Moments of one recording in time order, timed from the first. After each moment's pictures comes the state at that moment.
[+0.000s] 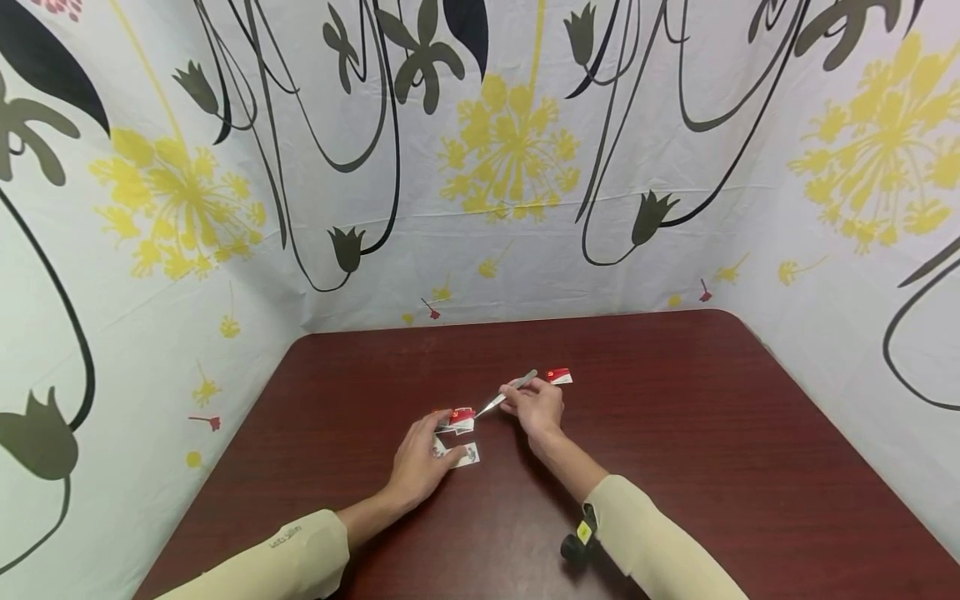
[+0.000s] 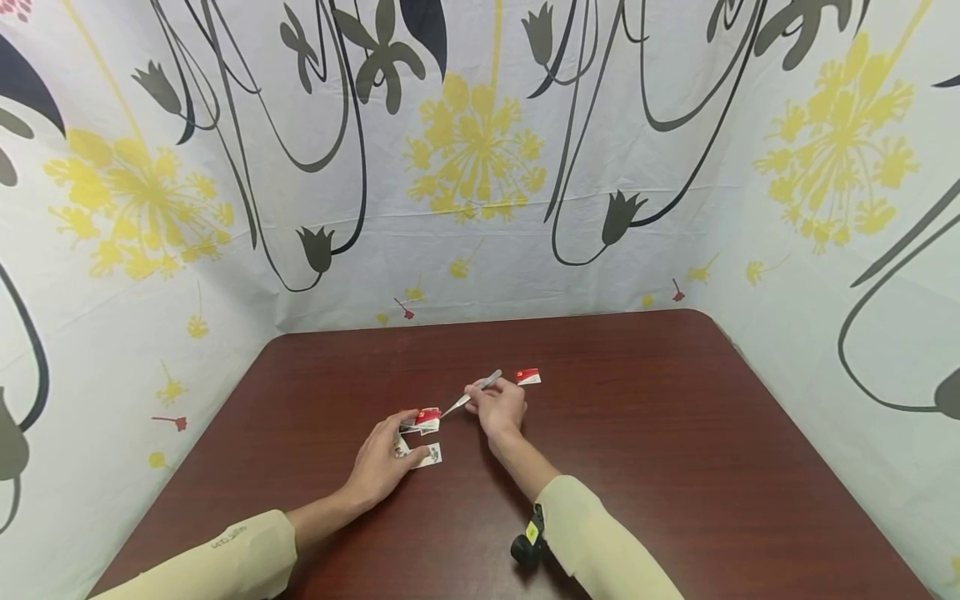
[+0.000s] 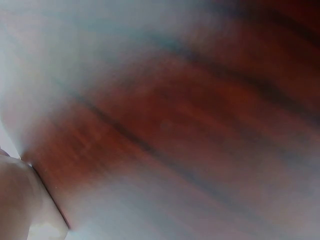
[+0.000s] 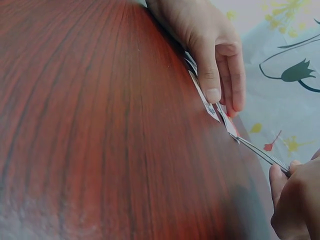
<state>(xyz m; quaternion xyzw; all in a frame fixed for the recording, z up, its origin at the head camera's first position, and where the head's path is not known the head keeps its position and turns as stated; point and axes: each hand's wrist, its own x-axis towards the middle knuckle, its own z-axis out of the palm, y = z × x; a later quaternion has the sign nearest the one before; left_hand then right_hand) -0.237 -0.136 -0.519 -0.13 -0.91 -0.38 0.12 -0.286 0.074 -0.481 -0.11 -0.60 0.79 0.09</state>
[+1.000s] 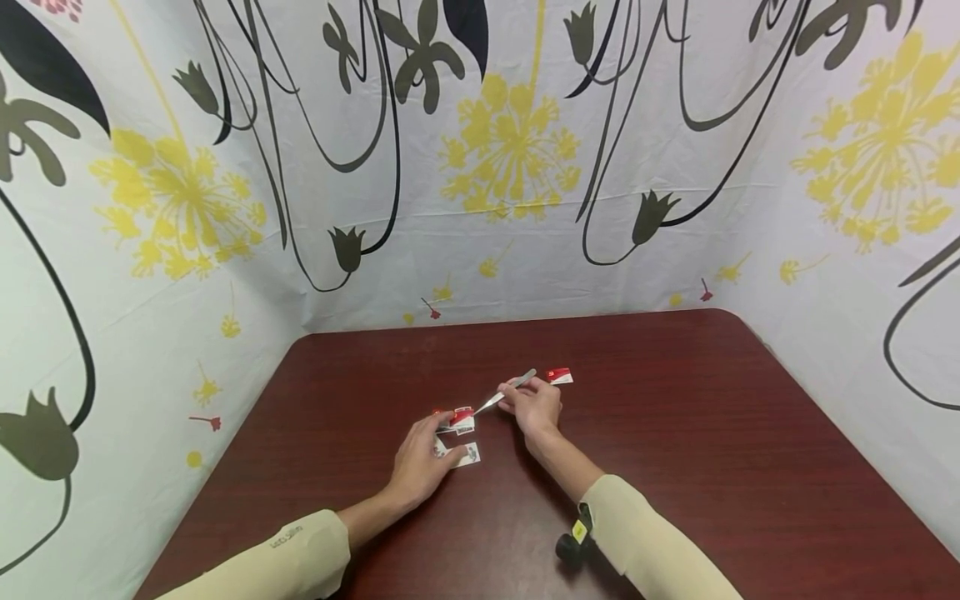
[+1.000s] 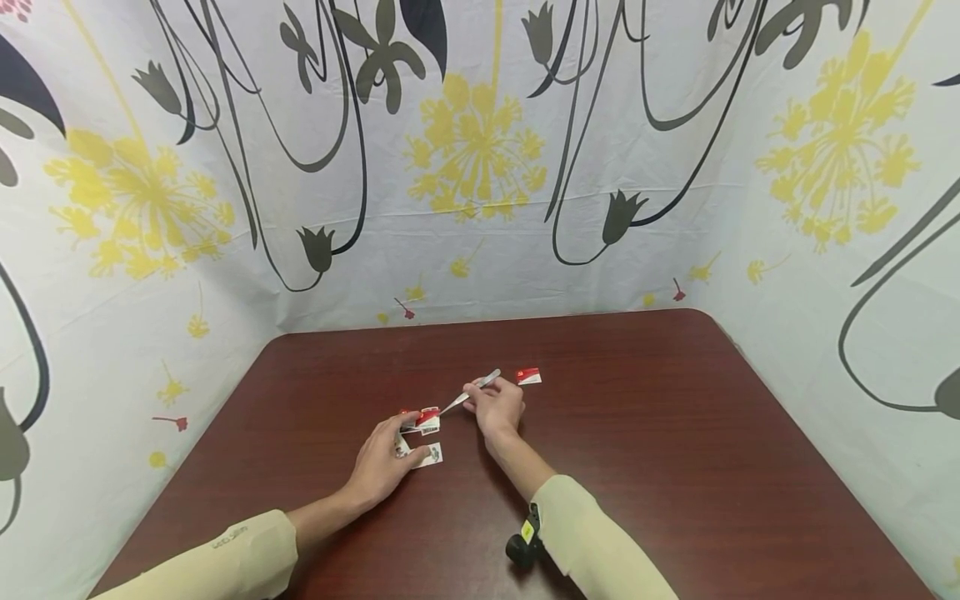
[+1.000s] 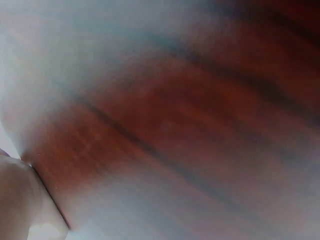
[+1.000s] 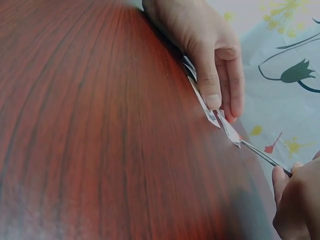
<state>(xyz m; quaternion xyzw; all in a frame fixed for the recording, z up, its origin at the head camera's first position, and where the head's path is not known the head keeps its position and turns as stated) -0.235 -0.134 -0.517 -0.13 -0.91 -0.37 0.13 -0.288 0.069 -0.482 -0.12 -0.59 0.79 0.09</state>
